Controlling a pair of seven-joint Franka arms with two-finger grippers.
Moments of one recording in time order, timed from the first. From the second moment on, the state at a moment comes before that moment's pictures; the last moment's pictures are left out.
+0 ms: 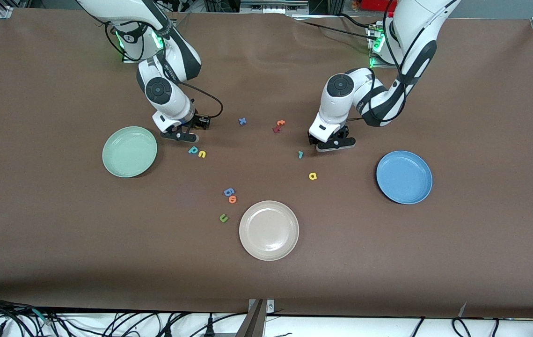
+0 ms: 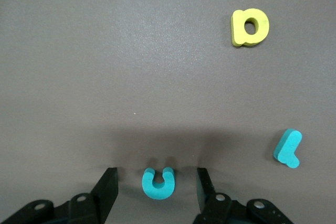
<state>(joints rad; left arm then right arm) -0.20 0.45 -0.40 -2.27 0.51 2.66 -1.18 0.29 0.32 0.27 -2.42 0.10 2.60 0.61</state>
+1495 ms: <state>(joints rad) -0.20 0.46 -0.41 -2.26 0.51 2.66 -1.19 0.27 0.18 -0.11 -2.26 0.09 2.21 0.26</state>
